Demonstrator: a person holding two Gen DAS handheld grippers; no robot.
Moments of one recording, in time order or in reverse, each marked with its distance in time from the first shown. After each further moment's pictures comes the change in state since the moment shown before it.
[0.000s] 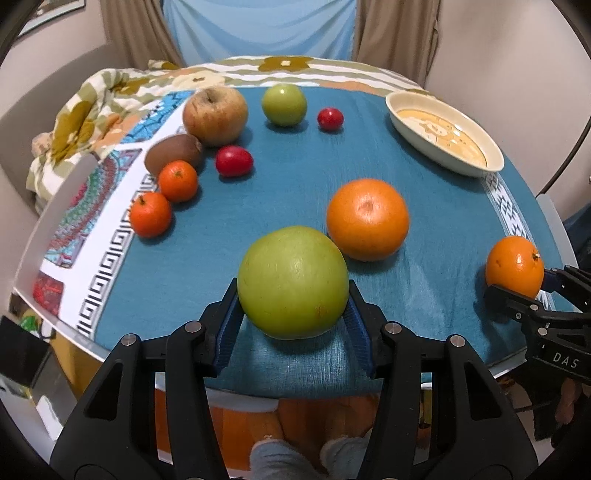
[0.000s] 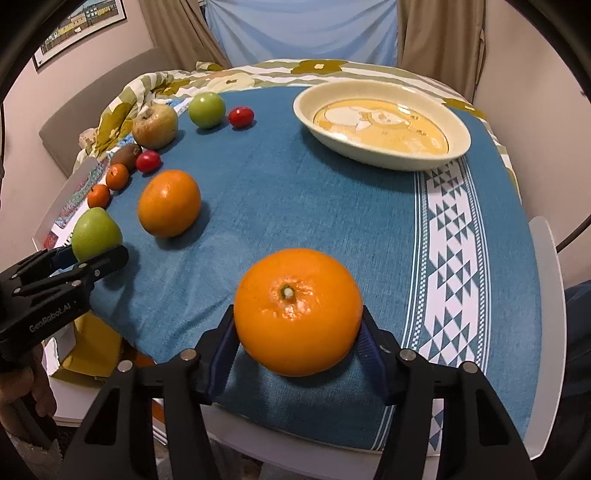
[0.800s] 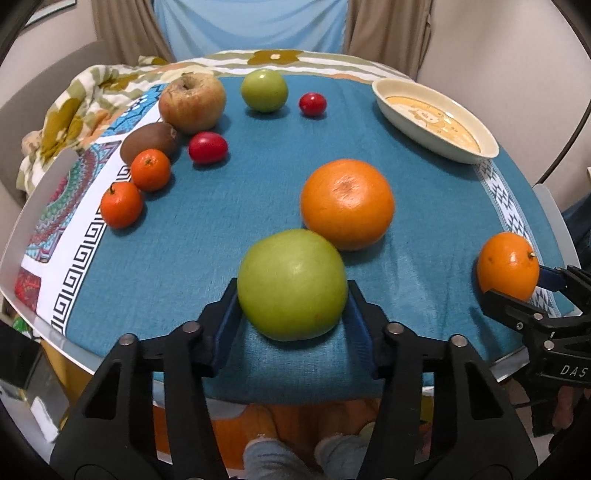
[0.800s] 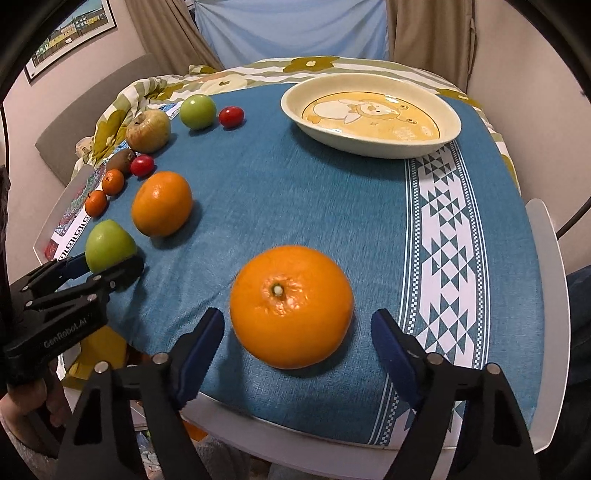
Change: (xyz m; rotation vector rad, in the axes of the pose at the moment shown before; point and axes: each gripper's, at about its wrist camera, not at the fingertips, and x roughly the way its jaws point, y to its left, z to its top) left arm 0.021 -0.014 -0.008 0.011 0.028 -0.034; right arm 0.007 -0.011 -0.009 0.040 0.021 0.013
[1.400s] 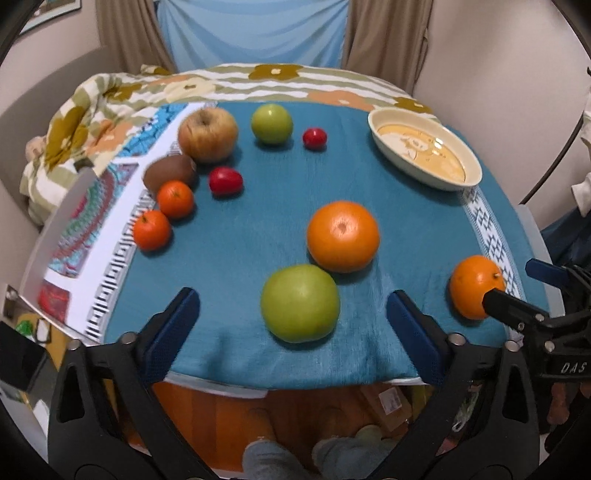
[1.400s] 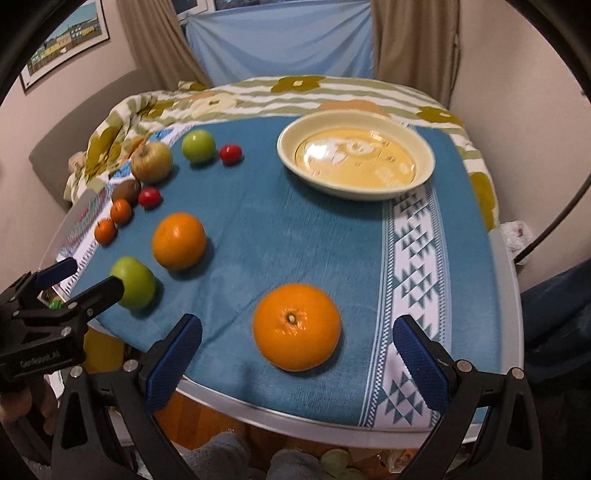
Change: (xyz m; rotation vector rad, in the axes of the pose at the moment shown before) left arm -0.035 0.008 0.013 -0.011 -0.036 -0.018; right arm -0.034 0.012 0.013 0.017 -0.046 -0.058
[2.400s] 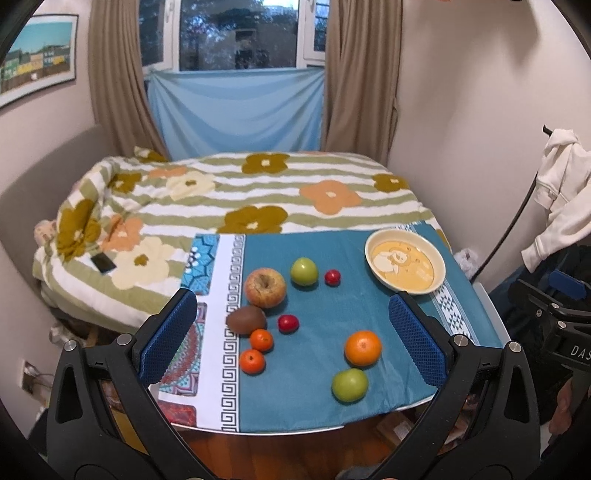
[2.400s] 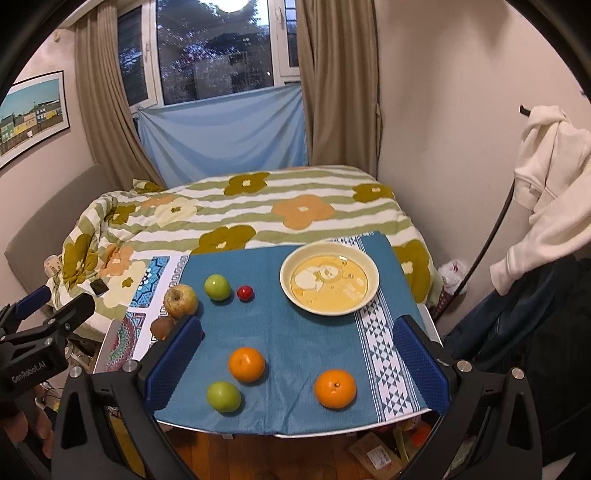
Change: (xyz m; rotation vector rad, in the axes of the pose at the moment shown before) left arm -0.163 0.071 0.114 0.120 -0.251 -0.068; right arm -0.169 0.095 0.077 0.220 -0.290 -0.240
